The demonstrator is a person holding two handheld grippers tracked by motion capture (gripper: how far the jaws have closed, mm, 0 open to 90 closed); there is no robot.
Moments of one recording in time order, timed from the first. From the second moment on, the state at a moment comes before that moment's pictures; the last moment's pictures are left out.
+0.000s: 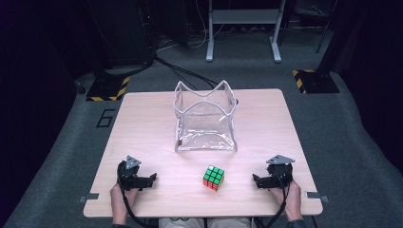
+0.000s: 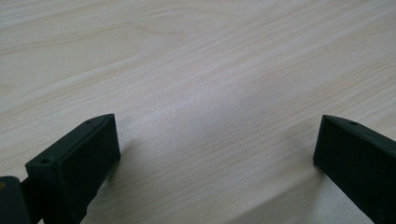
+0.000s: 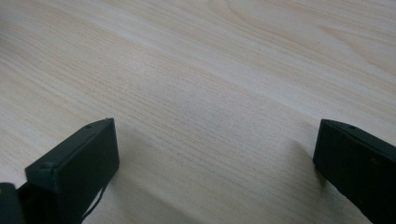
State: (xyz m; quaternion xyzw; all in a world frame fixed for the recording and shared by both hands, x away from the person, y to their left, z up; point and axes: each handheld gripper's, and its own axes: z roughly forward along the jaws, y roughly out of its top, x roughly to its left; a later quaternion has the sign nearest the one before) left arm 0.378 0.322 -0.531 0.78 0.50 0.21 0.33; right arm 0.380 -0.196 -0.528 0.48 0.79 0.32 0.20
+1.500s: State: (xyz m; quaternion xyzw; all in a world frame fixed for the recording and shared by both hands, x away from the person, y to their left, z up) left arm 0.377 0.323 -0.531 0.77 0.50 0.21 0.33; right arm 0.355 -0.100 -0.479 0.36 0.84 0.39 0.14
